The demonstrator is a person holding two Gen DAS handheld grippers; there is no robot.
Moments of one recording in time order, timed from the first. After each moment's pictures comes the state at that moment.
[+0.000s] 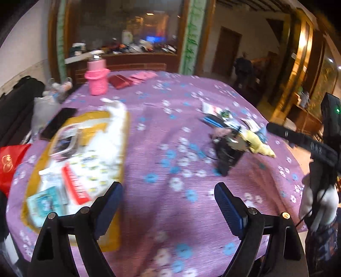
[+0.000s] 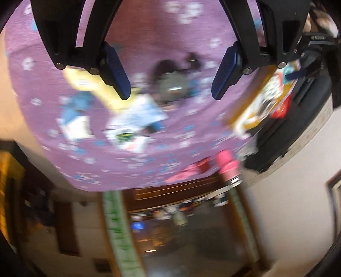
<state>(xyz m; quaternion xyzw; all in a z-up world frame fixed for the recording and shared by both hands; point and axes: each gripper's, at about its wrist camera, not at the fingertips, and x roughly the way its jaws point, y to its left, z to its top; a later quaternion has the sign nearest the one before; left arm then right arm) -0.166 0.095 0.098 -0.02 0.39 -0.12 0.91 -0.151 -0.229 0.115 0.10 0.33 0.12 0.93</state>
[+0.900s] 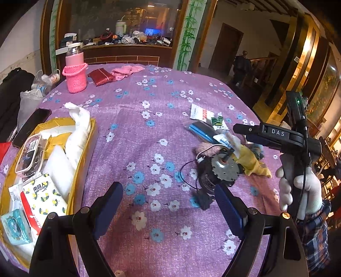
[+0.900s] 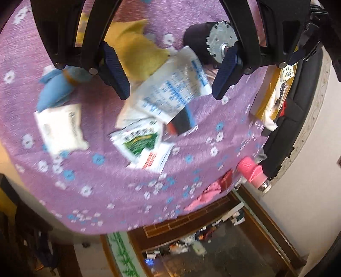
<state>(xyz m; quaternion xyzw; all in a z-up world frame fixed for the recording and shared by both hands) -0.102 0.029 0.095 -0.04 0.42 -0.14 0.89 -0.023 -0.255 0.064 0.15 0.46 0.16 0.86</state>
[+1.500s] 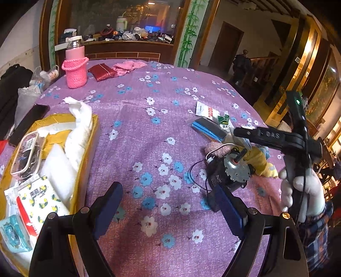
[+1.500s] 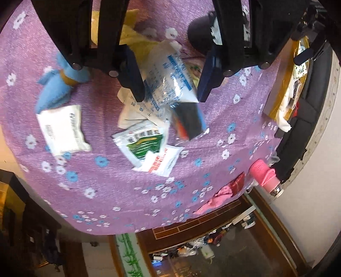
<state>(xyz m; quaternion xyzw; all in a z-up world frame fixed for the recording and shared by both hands) -0.087 0.044 0.080 -0.05 0.43 -0.15 0.89 -0.019 -0.249 0.060 0.13 0.46 0.11 0.87</state>
